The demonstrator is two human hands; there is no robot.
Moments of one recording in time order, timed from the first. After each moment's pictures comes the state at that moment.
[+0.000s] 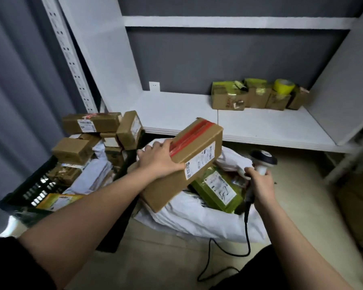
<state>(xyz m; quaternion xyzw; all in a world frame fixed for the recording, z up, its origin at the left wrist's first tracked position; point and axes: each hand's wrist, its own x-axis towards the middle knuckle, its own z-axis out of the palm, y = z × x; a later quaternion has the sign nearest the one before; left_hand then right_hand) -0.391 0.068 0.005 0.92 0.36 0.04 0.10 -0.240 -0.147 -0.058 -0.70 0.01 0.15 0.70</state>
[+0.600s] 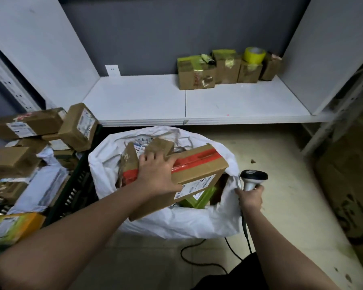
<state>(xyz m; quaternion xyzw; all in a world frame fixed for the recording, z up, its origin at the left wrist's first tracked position) -0.287 0.001 -0.064 0.98 0.21 -0.07 -0.03 -0.159 -0.202 -0.185 -0.79 0.19 0.16 0.56</state>
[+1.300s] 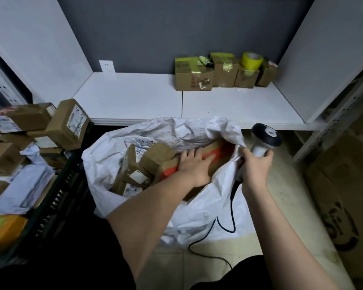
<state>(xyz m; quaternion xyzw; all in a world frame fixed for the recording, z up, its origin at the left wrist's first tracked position) -0.192 -0.038 -0.095 0.99 0.11 -0.10 0.03 -0.130 -0.169 -0.082 -0.65 0.06 0.01 0.75</state>
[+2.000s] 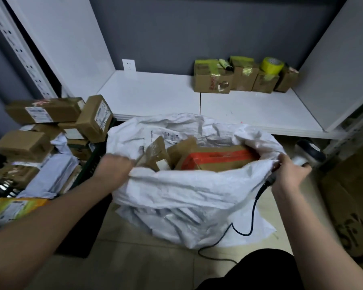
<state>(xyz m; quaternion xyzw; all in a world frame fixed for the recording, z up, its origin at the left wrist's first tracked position) -0.376 0.133 -0.079 0.98 0.14 -0.03 -0.17 -0.123 -0.184 -0.076 -0.62 0.18 -0.04 0.76</state>
